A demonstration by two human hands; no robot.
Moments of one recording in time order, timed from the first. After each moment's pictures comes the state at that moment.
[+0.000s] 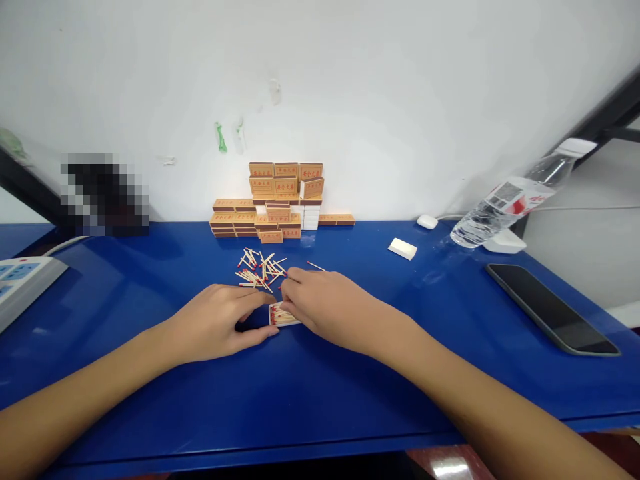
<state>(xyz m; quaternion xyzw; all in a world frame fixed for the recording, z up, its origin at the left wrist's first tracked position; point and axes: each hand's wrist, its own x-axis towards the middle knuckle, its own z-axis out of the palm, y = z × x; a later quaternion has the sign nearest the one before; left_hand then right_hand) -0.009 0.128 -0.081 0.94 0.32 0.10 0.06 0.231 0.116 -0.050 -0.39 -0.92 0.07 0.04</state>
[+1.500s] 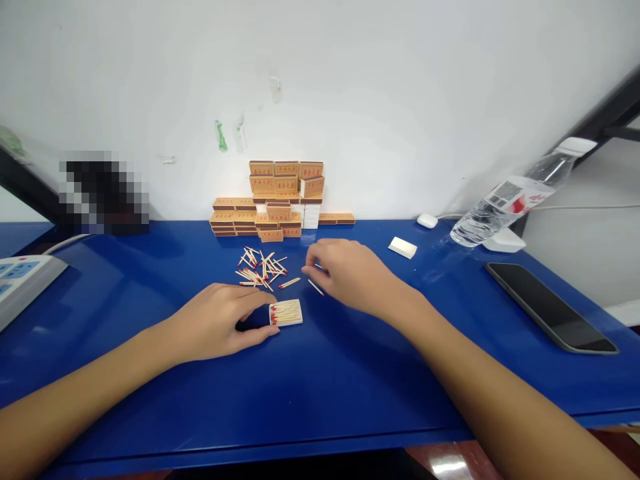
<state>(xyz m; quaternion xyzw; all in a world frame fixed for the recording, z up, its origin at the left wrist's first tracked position) -0.008 0.128 -0.083 0.94 0.31 0.12 0.06 0.258 0.143 -0.043 -0.51 -0.85 0.07 0.12</state>
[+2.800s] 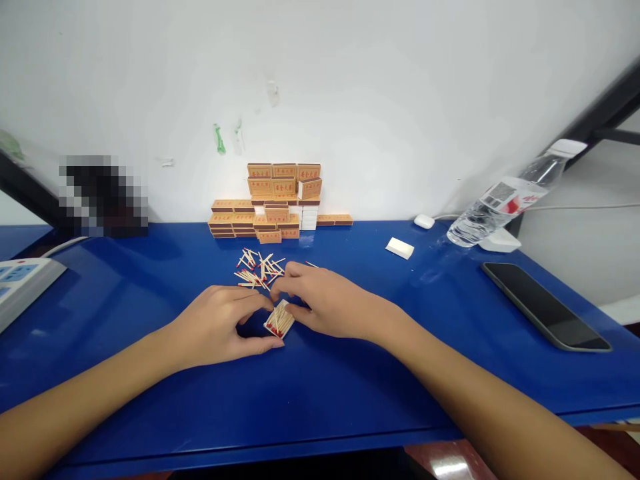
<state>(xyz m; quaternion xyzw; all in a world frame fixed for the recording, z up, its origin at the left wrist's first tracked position) -0.003 0.124 -0.080 0.93 0.33 0.16 0.09 0.237 0.126 -0.049 -0.35 -0.90 0.23 0.12</state>
